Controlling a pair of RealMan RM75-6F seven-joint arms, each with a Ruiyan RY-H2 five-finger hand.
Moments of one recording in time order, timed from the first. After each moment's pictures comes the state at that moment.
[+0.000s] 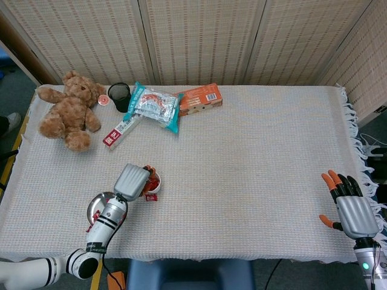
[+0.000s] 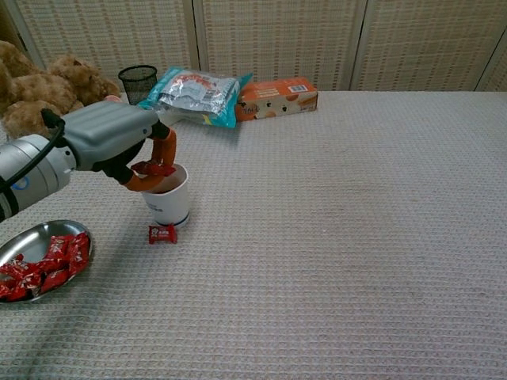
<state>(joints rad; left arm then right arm) -0.67 -1.61 -0.20 -1.53 1.19 1.07 0.66 0.11 -1.07 0.03 -1.69 -1.44 1.36 -0.14</state>
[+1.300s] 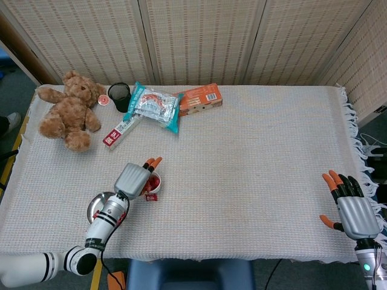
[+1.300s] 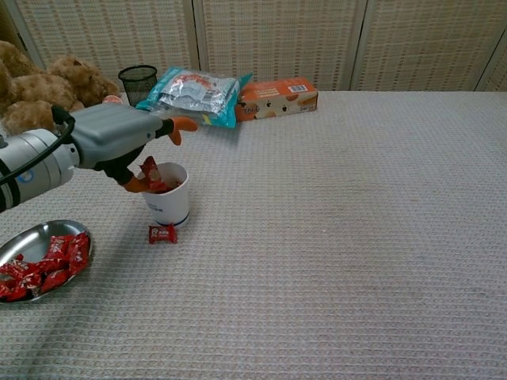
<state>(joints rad) -0.75 -1.54 -0.18 -1.59 1.04 1.02 0.77 0.10 -1.07 0.03 -1.69 -1.45 1.37 -0.13</state>
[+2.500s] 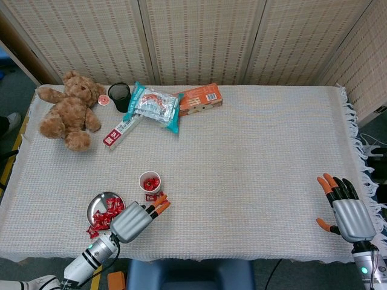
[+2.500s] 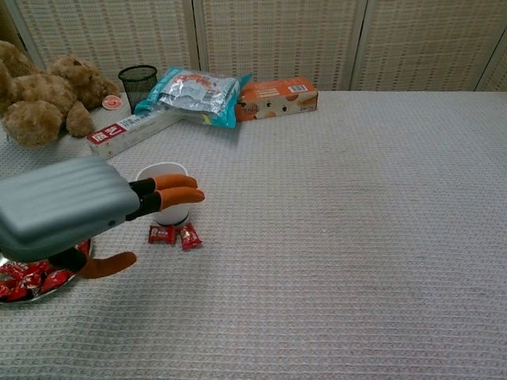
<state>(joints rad) -0.63 -1.46 0.15 -1.70 1.55 1.19 0.74 0.10 -1.07 0.01 -1.71 -1.48 1.37 -0.14</state>
